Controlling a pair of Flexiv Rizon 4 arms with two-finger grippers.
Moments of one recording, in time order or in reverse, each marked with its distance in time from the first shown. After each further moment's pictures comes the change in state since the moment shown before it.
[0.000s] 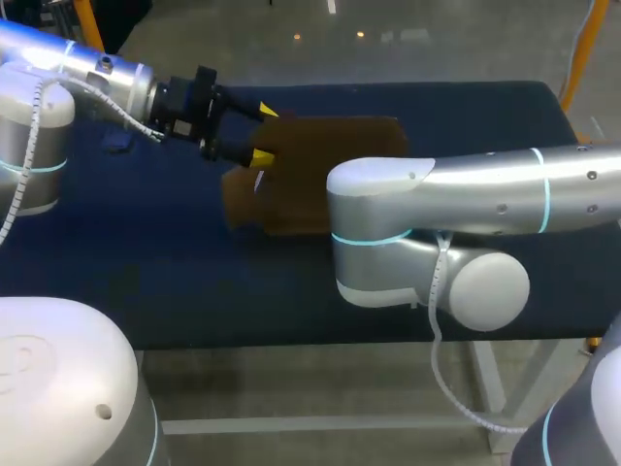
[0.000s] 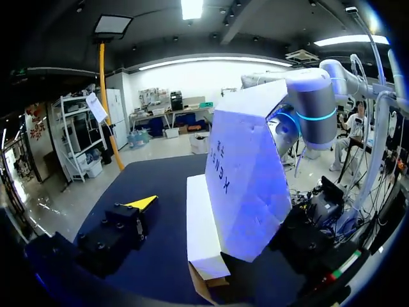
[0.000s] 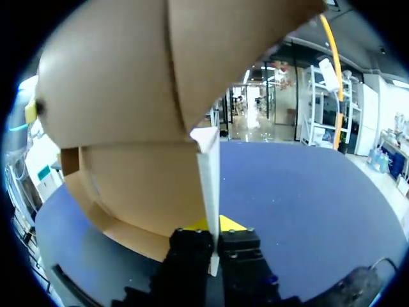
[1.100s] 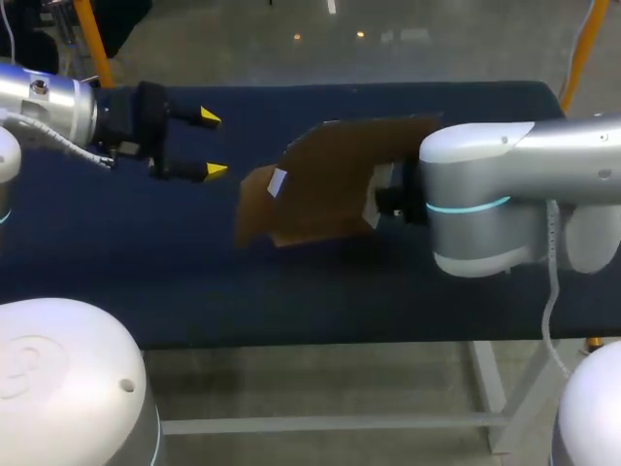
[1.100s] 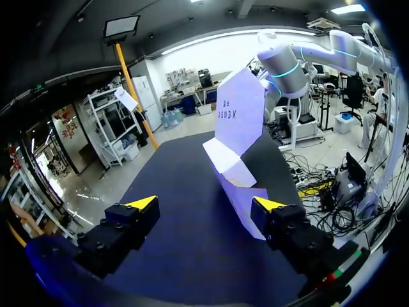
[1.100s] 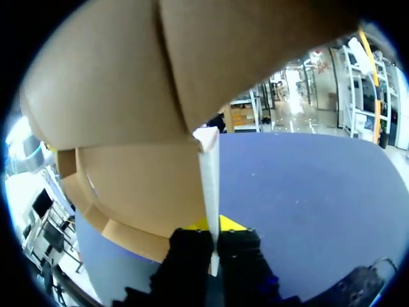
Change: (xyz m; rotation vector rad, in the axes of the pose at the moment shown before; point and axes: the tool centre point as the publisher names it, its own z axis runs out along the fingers) left arm 0.033 0.017 -0.080 -0.198 -0.261 0.054; right arm 0.000 0.010 -0.011 0.103 0.352 0.004
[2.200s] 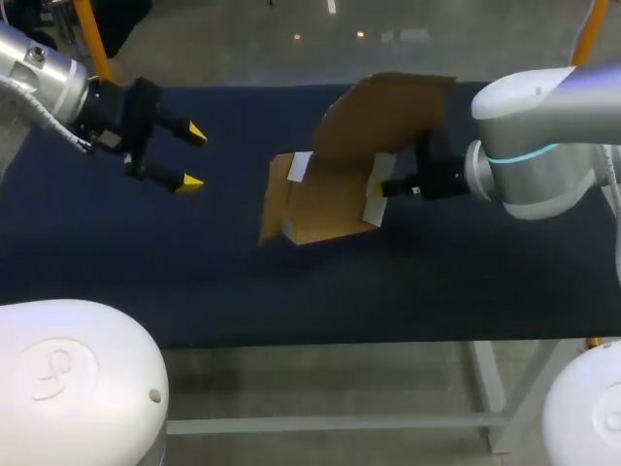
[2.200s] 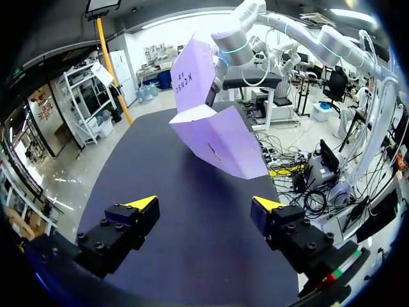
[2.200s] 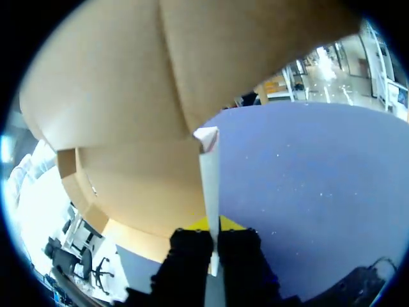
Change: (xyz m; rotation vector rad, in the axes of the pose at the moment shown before) left arm 0.022 0.020 -0.025 -0.167 0.197 -0.028; right arm -0.004 0.002 0.004 0.233 0.286 0.070
